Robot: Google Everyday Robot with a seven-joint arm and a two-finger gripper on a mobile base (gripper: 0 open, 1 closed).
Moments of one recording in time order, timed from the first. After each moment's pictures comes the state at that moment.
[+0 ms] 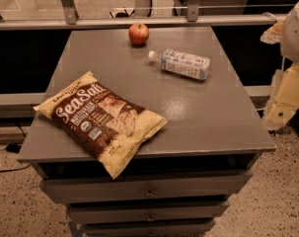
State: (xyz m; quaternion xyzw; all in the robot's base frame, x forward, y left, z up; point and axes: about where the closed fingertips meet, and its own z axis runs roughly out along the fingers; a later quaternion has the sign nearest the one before) arm 0.438 -0.216 0.980 -0.60 0.78 -0.04 0.17
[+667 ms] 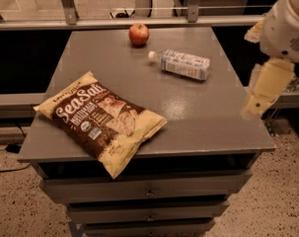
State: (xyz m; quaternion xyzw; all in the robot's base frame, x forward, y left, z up) arm 0.467 -0.190 0.971 -0.60 0.78 -0.02 0.18
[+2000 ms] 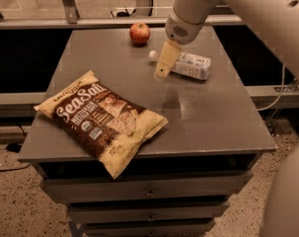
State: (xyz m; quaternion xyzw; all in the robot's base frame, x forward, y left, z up) arm 0.658 -0.070 0.895 -0.56 0.81 0.01 0.19
